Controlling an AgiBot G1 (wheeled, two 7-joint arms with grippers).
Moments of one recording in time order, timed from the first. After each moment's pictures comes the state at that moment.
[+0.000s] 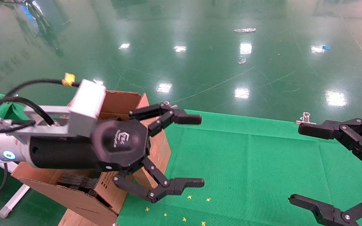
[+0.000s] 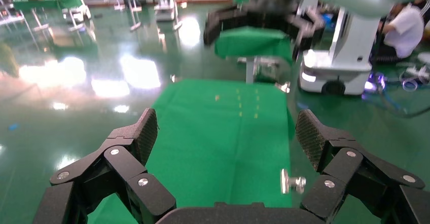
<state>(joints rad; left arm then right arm) -1.09 0.62 0.32 -1.26 0.81 1.51 -0.18 1.07 -0.61 -0.28 1.28 -0.73 -1.50 0.19</state>
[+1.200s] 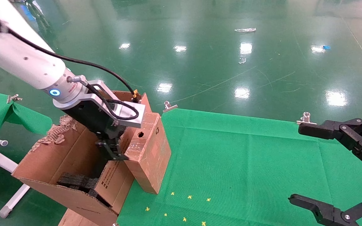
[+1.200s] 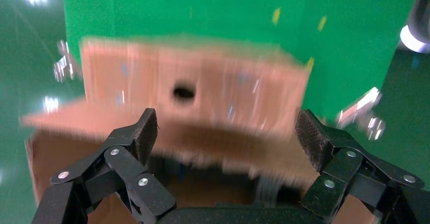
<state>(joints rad) -2.01 0.83 1.28 -1.05 1.55 1.59 -0.37 1.08 -0.61 -0.28 1.28 -0.73 -1.49 0.19</state>
